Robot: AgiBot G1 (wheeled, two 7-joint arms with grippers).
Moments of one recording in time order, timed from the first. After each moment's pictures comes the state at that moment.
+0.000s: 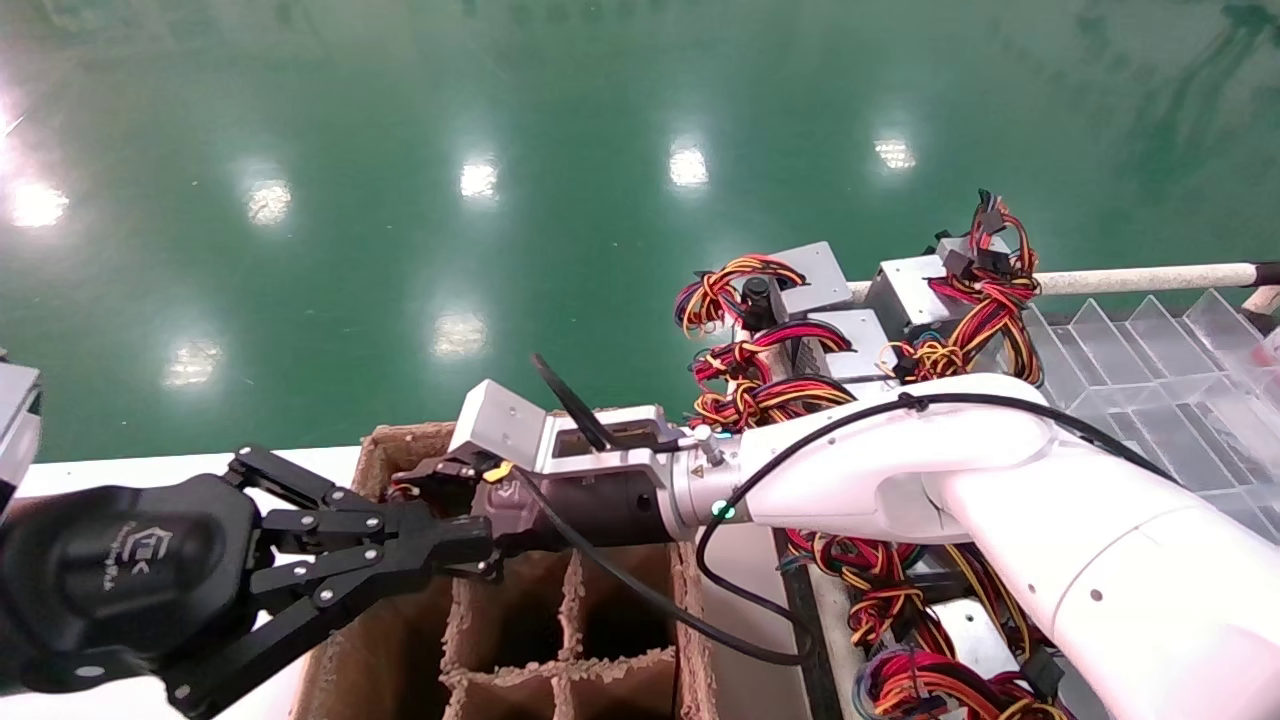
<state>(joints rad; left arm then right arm) -1.11 0.55 0.43 -1.25 0.62 1.43 -0.11 1.57 -1.37 -1.20 0.47 -0.73 -1.10 -0.23</state>
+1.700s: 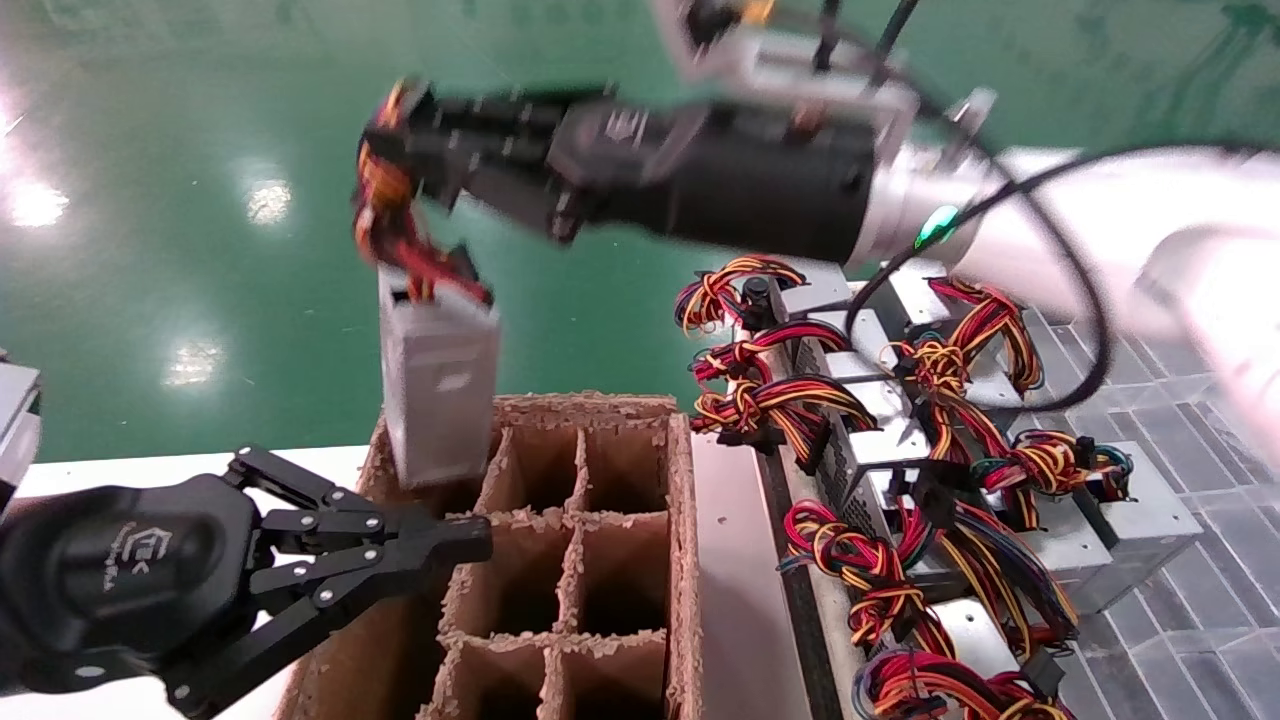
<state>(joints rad) -1.11 0.55 0.43 -1.25 0.62 1.43 -0.11 1.90 -1.28 -1.13 0.13 -0.38 -1.54 -0.21</state>
